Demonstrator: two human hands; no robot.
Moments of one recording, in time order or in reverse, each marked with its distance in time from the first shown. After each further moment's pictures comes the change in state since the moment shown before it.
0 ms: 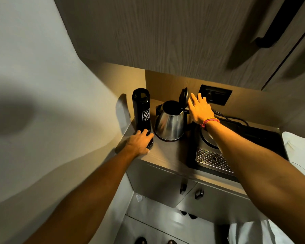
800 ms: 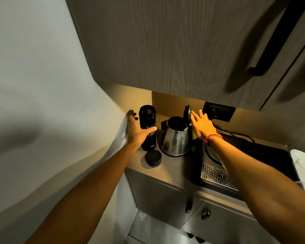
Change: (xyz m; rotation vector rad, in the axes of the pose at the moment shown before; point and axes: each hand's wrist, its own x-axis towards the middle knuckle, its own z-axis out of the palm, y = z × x) left_hand 0.011 -0.031 -0.077 -1.147 0.720 -0.437; right_hand -0.003 -0.010 -0.007 0.026 -0.013 -0.017
